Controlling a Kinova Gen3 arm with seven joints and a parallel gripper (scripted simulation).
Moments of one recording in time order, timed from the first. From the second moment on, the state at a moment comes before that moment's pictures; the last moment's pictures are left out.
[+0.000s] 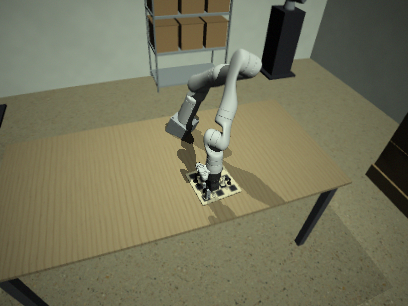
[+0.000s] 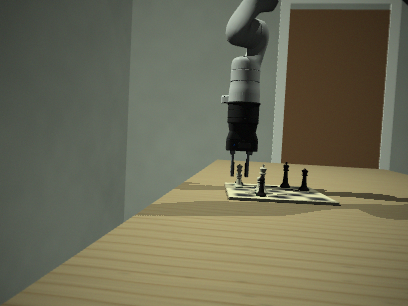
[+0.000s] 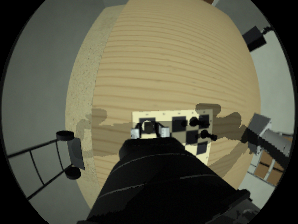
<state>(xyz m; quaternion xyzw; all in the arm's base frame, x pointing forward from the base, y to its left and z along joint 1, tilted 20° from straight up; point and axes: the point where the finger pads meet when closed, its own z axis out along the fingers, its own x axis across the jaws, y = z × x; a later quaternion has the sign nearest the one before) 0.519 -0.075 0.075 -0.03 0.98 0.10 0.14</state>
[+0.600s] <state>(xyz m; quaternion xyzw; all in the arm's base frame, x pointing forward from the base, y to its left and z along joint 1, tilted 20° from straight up) 0.516 -0.076 0.078 -0.03 0.99 0.10 0.14</state>
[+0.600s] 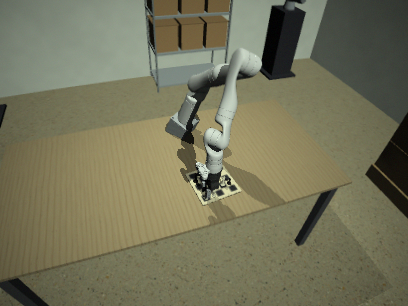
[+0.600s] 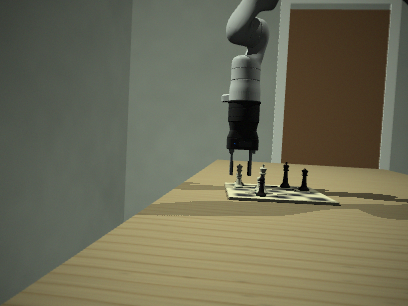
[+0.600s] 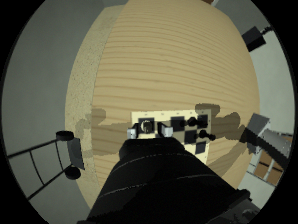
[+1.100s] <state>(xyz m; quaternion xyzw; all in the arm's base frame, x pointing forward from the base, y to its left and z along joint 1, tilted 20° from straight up) 0.496 -0.089 0.126 -0.03 0.99 0.10 0.13</state>
